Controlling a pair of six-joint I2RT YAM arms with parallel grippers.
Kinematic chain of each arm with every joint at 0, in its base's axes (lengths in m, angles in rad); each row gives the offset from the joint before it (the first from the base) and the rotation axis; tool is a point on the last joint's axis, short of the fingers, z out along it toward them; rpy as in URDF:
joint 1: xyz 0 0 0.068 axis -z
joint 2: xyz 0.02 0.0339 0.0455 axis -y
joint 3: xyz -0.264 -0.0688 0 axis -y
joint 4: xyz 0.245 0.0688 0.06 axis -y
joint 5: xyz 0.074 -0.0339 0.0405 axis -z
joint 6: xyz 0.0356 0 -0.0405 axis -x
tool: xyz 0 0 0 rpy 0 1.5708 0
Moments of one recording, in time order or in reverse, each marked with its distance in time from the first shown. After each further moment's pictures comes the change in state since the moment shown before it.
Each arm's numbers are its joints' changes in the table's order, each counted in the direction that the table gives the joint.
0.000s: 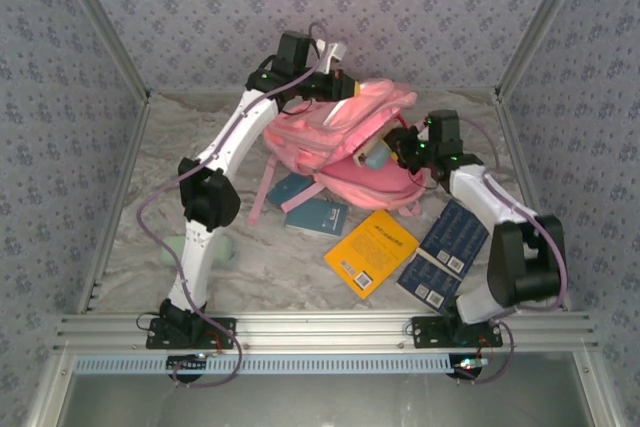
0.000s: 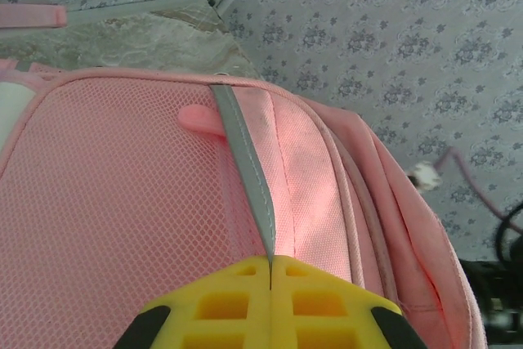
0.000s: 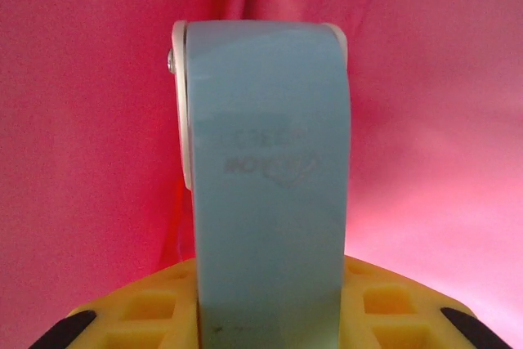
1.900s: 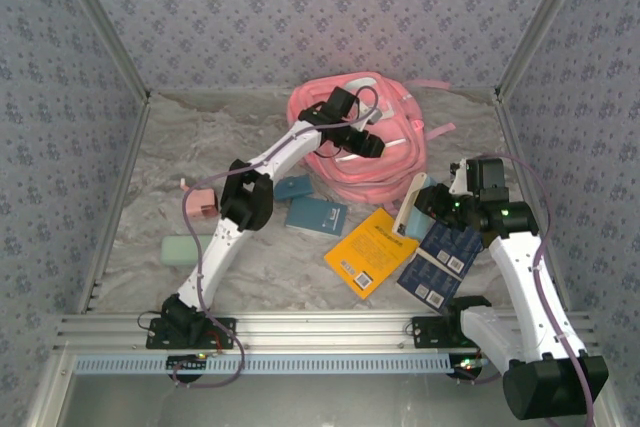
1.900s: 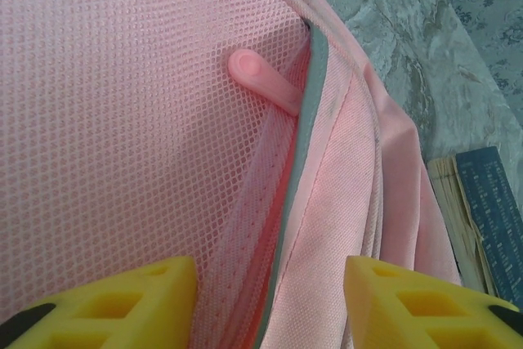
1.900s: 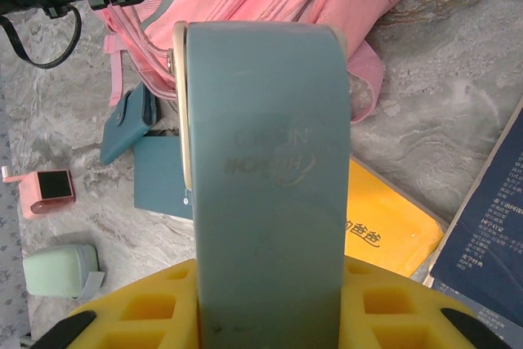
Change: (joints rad) left arm 0.145 -0.323 0.032 -0.068 -0.106 -0.225; right arm 0.108 0.645 -0.140 -0.819 0.044 0.560
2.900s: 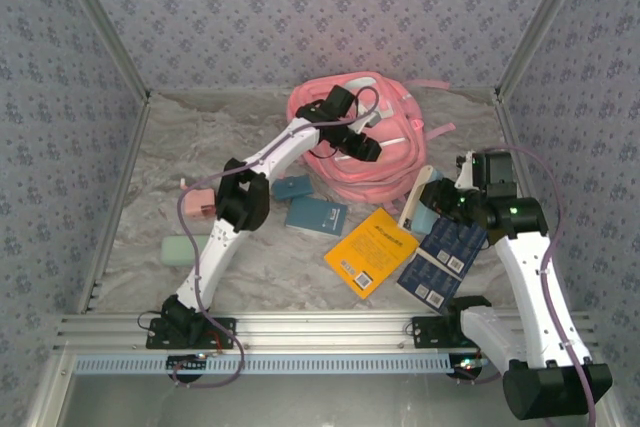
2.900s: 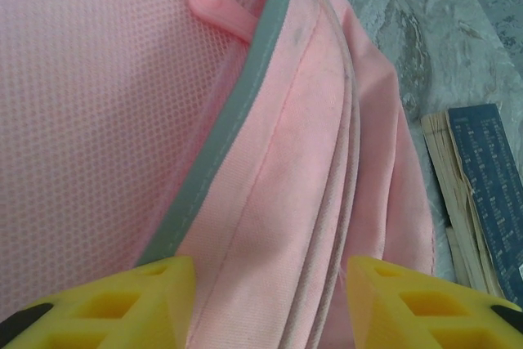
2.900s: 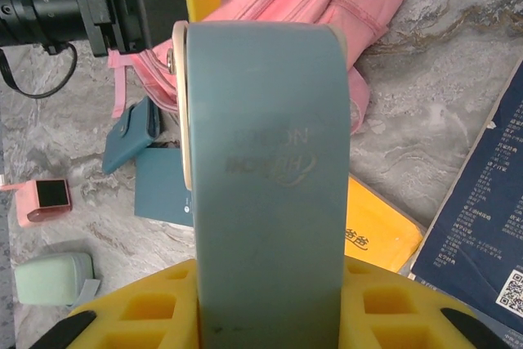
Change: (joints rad) left arm -0.002 0.073 -0.057 -0.095 -0.021 -0.081; right arm 0.000 0.000 0.102 -0.082 0.053 0.027
